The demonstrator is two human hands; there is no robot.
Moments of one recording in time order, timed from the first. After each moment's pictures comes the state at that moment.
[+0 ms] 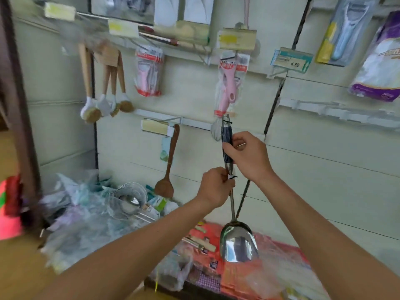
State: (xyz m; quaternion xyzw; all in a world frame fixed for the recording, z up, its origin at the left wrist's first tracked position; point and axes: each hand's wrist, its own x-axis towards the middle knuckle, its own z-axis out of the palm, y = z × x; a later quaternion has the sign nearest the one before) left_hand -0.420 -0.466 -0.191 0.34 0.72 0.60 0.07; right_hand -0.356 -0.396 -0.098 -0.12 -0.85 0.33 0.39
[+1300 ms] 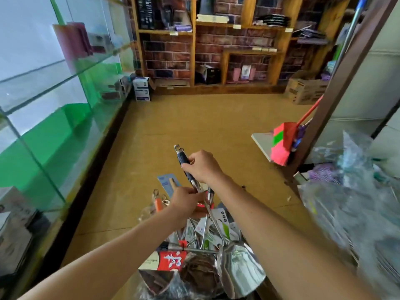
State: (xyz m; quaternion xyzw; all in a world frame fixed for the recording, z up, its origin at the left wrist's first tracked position) left_hand -0.325 -1.105 -0.442 -0.35 0.64 0.68 -0.06; right_hand -0.429 -1.081 -0.396 0.36 -0.87 0.32 -0.10
